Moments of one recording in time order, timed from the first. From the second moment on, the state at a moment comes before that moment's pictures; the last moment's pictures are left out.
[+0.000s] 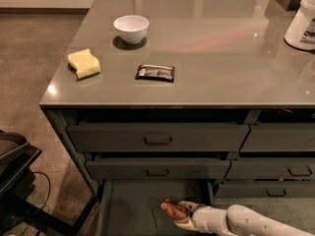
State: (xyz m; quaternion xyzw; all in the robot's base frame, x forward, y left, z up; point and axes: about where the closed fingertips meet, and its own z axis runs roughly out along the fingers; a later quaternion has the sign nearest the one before) arm 0.432 -0.111 0.299 -0.52 0.72 0.20 0.40
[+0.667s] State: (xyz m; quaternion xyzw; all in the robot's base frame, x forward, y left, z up) arm 0.433 -0.123 0.368 -0.56 0.70 0.16 0.40
